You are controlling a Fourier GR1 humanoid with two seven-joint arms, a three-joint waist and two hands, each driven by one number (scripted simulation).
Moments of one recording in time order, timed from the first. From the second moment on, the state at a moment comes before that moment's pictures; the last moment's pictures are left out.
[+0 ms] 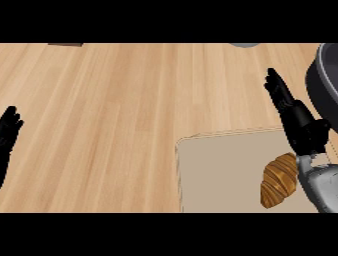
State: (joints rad) left arm 0.03 0.48 0.04 -1.43 0.16 0.12 -0.11; right arm -0.28 -0.39 0.23 -1.50 -0.13 -0.18 0.03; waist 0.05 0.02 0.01
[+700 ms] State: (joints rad) left arm -0.13 0.37 0.03 -1.59 0.23 0.22 0.12; right arm 0.03 -0.55 -0.09 -1.43 -0.06 -0.31 -0.38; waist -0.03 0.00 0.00
